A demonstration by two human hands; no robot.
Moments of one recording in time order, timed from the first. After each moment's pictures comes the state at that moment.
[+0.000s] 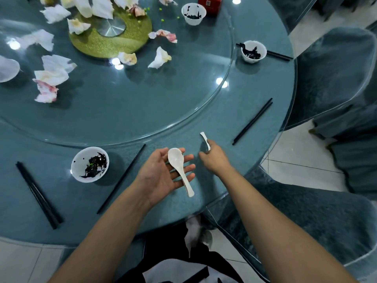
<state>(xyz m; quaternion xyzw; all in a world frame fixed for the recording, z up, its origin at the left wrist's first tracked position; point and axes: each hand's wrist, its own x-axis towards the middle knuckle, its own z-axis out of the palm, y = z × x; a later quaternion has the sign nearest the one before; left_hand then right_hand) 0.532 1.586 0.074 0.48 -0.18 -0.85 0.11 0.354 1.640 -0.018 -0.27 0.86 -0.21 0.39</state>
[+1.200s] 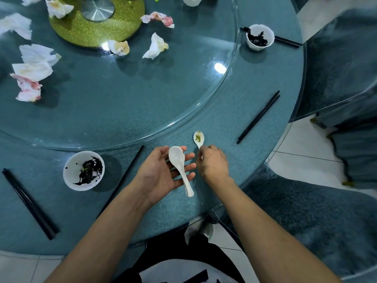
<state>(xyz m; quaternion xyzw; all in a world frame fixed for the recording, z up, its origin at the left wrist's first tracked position) 0.522 1.553 0.050 0.49 -0.18 -0.85 0.08 0.372 1.626 -0.027 -0.39 0.88 -0.03 0.27</state>
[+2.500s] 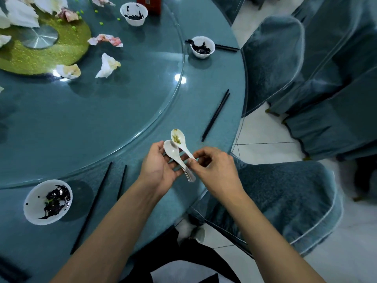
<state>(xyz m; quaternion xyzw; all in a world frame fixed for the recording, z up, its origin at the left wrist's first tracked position) 0.452 1.586 0.061 0.46 -0.20 -0.86 0.09 0.369 1.713 0.081 -0.26 0.89 -0.31 0.20</state>
